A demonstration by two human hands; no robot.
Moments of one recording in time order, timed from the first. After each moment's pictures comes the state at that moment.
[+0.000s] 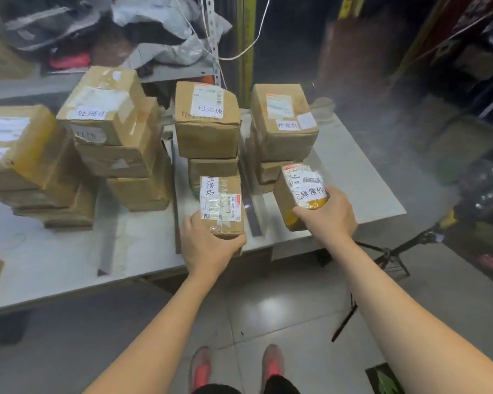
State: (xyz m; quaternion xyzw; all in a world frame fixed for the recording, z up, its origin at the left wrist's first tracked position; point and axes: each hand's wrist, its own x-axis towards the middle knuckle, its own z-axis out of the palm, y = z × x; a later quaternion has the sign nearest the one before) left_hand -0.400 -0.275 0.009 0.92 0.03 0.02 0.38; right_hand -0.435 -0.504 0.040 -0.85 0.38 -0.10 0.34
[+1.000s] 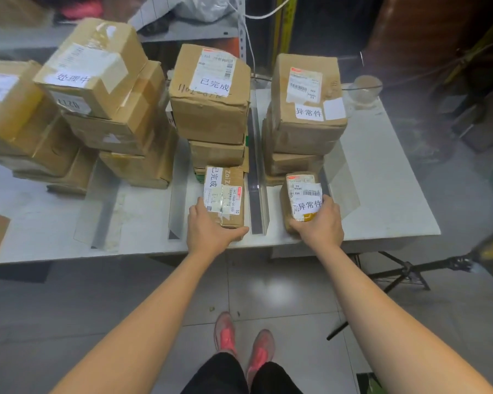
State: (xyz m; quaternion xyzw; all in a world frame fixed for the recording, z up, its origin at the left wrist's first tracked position) left_hand -0.352 -0.311 -0.049 0.93 0.09 -0.08 0.35; right_hand -0.385 -0.542 -0.050 -0.89 0.33 0.02 0.32
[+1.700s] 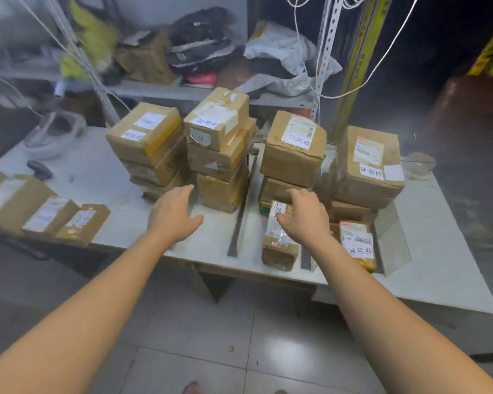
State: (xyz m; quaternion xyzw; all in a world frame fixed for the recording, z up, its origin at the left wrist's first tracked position) left_hand -0.356 -0.114 0.085 0.99 0.04 0.00 0.12; right_hand -0.340 -0.395 0.072 -0.98 -0.03 -0.03 0.19
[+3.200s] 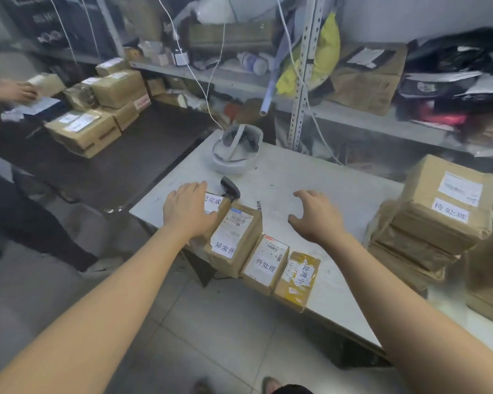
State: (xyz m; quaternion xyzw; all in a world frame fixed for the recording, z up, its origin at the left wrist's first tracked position) left_hand -0.279 0.540 0.091 0.99 0.16 0.03 0.01; right_hand -0.189 0.277 0.076 -0.97 -0.19 0.04 0.16
